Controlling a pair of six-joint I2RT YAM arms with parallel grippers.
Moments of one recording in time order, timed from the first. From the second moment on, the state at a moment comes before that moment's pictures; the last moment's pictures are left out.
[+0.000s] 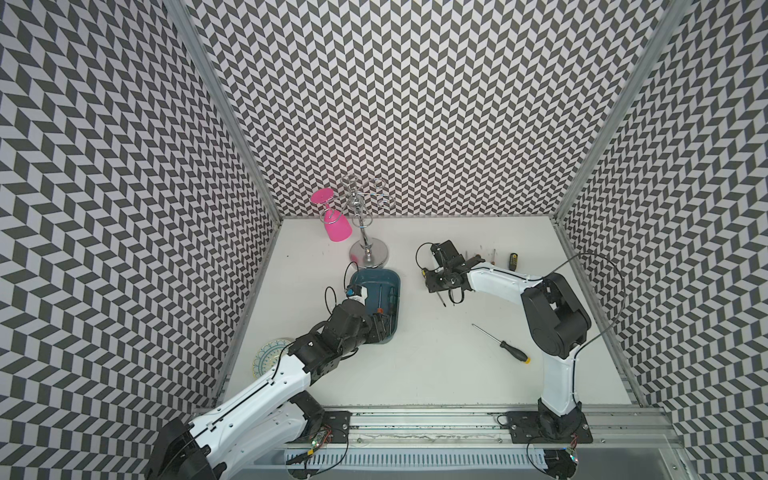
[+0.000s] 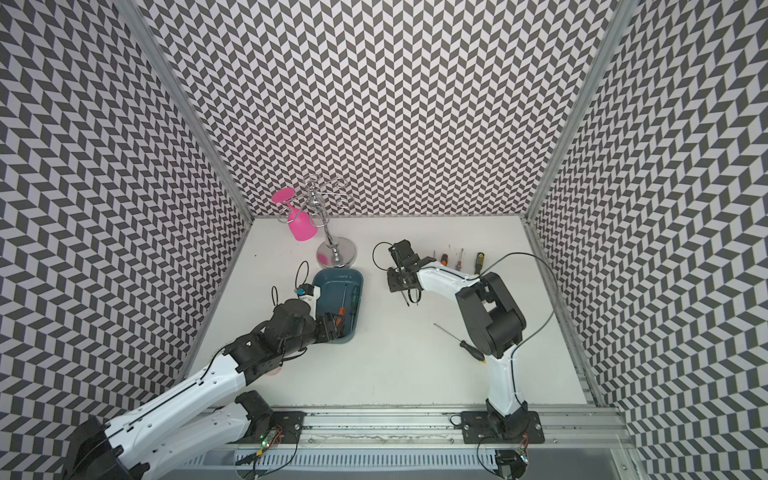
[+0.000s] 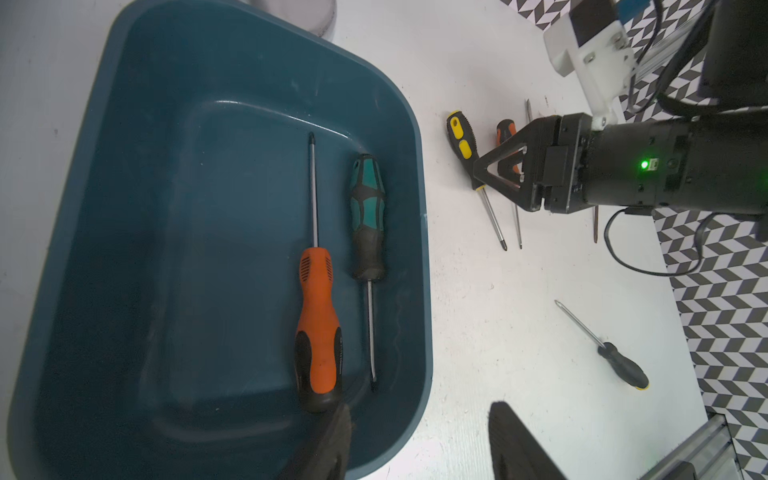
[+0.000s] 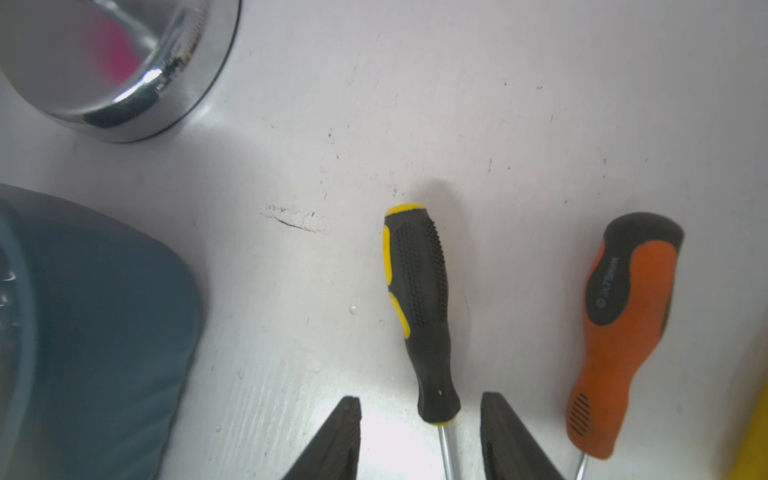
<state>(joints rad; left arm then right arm) -0.69 0.87 0.55 -0.35 -0.05 -0.73 0.57 2.01 1.39 -0.39 0.01 0.33</state>
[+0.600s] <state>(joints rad) -0.69 0.88 0.55 -0.36 -0.06 -0.74 0.57 2.06 1.40 -0.40 0.00 0.31</state>
